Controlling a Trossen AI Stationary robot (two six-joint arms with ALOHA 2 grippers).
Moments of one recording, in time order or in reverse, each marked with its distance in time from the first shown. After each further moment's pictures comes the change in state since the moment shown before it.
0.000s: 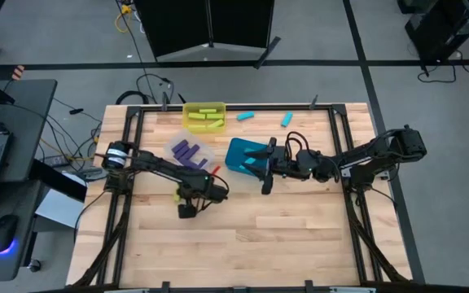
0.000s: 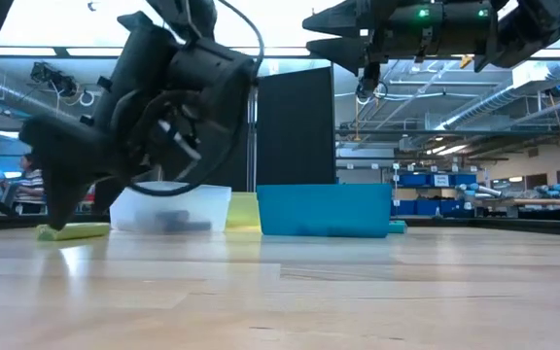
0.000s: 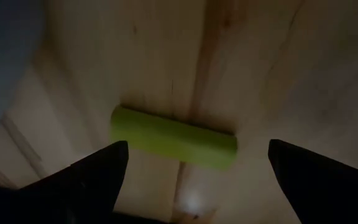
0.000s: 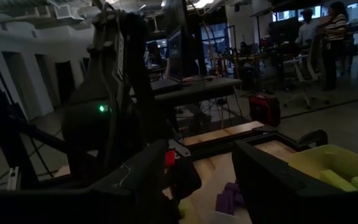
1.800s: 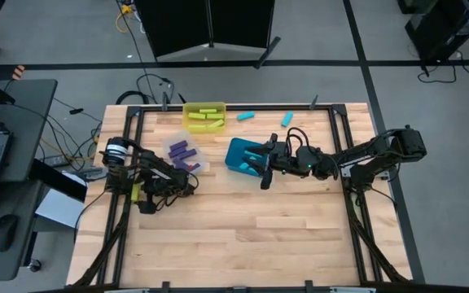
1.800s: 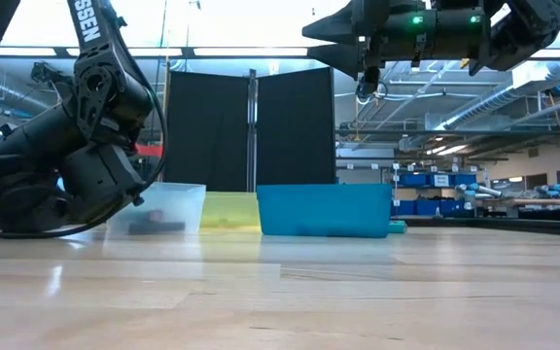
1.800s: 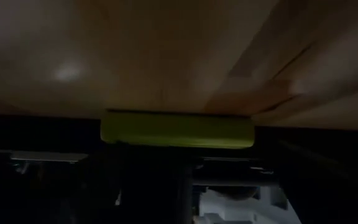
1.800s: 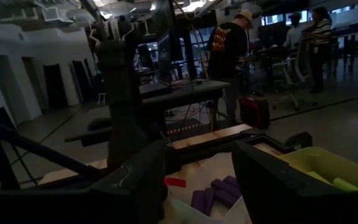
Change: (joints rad) left arm 0.088 0.006 -0.501 -0.011 0.144 0.184; right arm -0.039 0.000 0.000 0.006 0.002 -0.003
